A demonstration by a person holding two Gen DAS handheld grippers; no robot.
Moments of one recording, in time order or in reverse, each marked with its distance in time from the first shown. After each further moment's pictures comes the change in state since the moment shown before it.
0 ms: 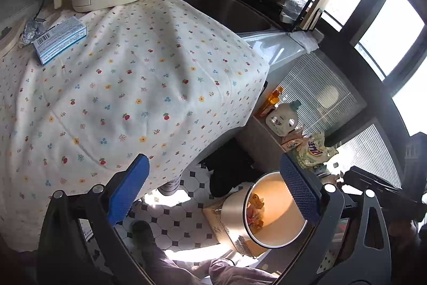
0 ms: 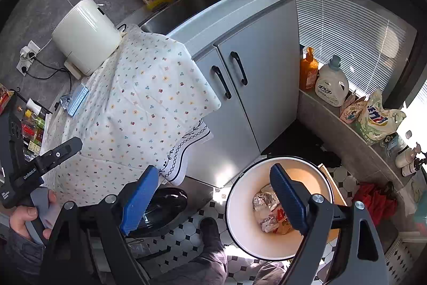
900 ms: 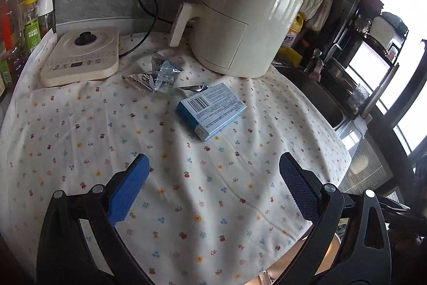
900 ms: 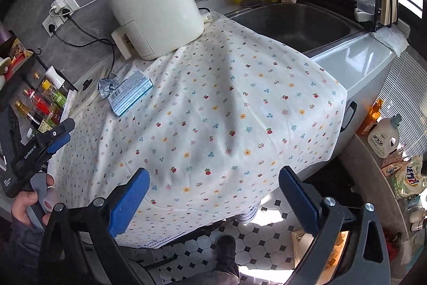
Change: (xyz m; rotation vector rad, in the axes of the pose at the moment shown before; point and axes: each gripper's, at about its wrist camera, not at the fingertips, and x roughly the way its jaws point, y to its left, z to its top) left arm -0.068 0.240 0.066 -0.183 -0.248 0.139; right arm 0.088 0.235 0.054 -0.223 0.005 0.072
